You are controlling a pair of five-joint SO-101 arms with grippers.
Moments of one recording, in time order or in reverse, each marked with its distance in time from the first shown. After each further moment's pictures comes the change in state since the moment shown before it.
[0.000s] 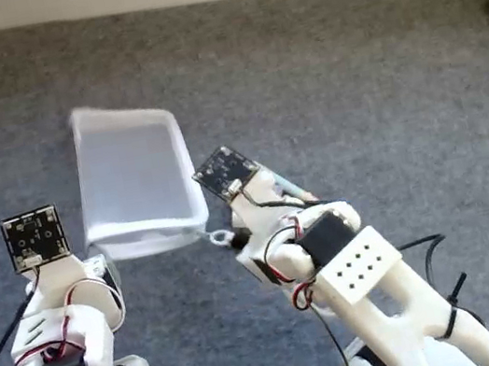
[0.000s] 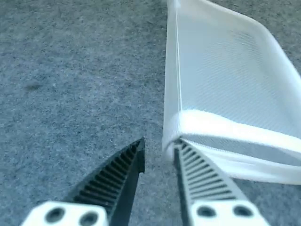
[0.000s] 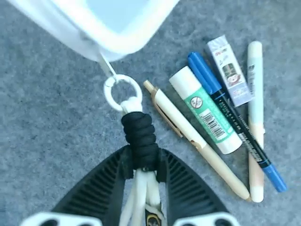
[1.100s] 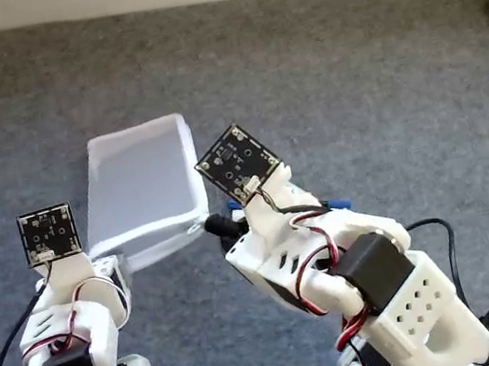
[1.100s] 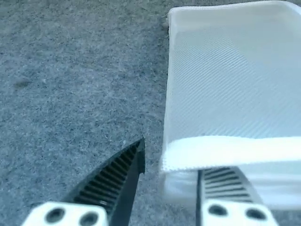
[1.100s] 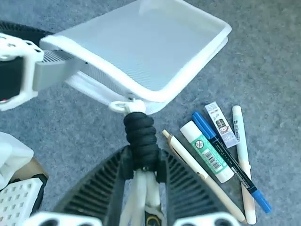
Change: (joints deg) left arm 2.8 -0.1 4.8 -2.2 -1.8; right arm -5.4 -8.7 -17.0 10.6 -5.4
